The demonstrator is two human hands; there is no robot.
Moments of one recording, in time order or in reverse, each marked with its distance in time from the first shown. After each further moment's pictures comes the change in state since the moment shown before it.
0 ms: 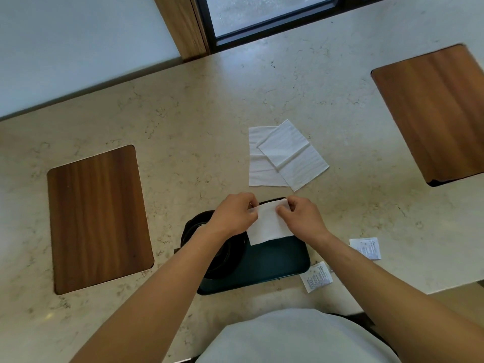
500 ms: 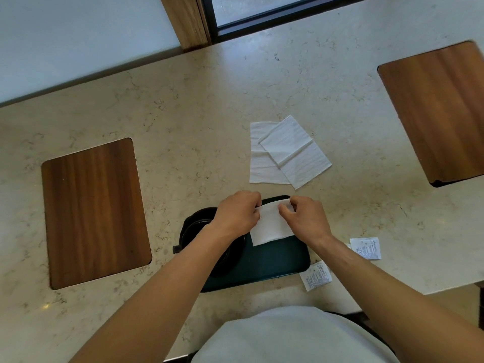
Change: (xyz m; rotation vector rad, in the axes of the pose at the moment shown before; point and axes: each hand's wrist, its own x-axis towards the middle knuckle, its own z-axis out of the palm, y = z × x) left_hand 0.005 0.001 0.010 0.285 0.038 0.125; right_hand -0.001 0.002 0.001 -0.288 0.107 -0.049
